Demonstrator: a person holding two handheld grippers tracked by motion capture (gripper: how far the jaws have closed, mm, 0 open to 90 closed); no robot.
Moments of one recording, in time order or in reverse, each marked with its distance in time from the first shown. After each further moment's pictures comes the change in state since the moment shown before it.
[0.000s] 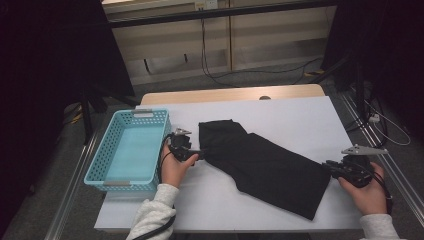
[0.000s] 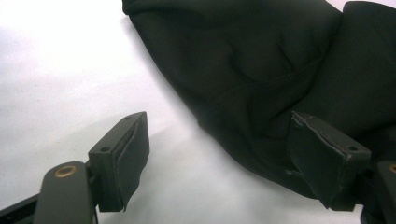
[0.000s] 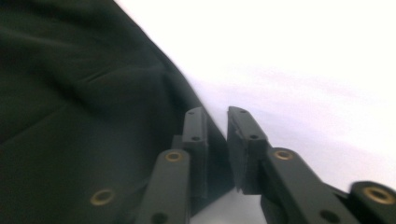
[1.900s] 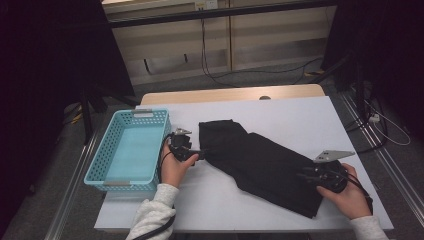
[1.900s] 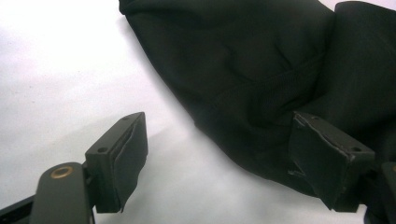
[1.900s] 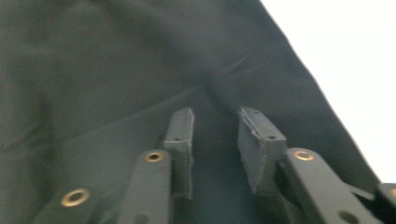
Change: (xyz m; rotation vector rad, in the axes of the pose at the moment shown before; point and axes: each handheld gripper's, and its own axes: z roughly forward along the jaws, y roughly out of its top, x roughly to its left) left arm 0.000 0.001 -0.001 0.006 -0.011 0.010; right arm 0.050 0.008 0.018 0.052 0.188 -0.185
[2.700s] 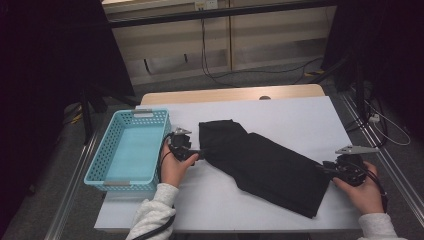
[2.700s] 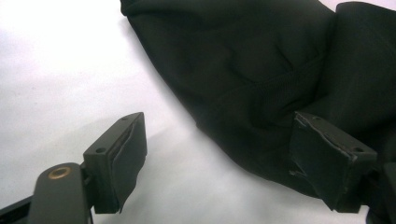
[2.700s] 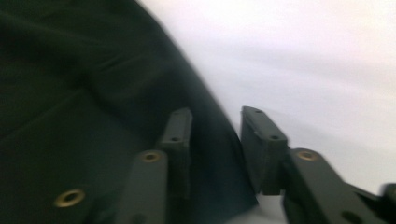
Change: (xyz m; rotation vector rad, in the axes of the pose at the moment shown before) left arm 0.001 0.000 0.001 -0.002 0.002 -0.010; right arm -0.045 -0.018 -0.009 -0.013 -0.113 0.179
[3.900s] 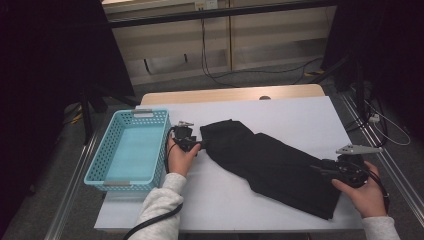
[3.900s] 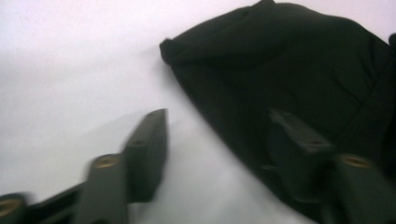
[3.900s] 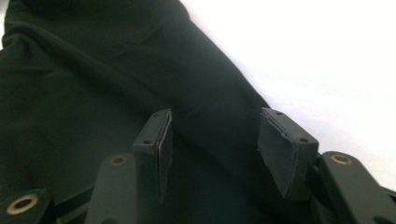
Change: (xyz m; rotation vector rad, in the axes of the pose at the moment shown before) left arm 0.012 0.021 0.031 -0.021 0.028 -0.081; right arm 0.015 0.008 -0.017 -0.052 0.048 -0.016
